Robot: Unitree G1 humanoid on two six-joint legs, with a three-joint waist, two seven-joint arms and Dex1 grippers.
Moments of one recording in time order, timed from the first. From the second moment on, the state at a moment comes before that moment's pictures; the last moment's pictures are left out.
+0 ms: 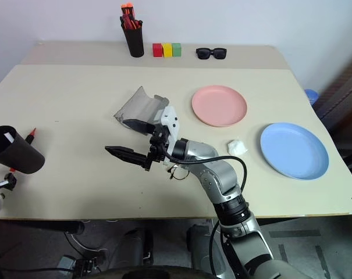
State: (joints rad) left arm 0.06 0.44 0.79 -0.36 -0.25 0.97 -0.01; right arm -0.47 -0.08 0.26 -0.15 0.54 0.45 0.81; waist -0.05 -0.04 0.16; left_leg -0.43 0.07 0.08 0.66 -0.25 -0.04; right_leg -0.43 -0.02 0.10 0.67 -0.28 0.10
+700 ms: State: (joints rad) left arm -0.06 0.45 0.74 -0.27 -0.23 1.02 0.01; right arm -0.47 -0.07 0.26 -0.15 0.54 0.45 0.79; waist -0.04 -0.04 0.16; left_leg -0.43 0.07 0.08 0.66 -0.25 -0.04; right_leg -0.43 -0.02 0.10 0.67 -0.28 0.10
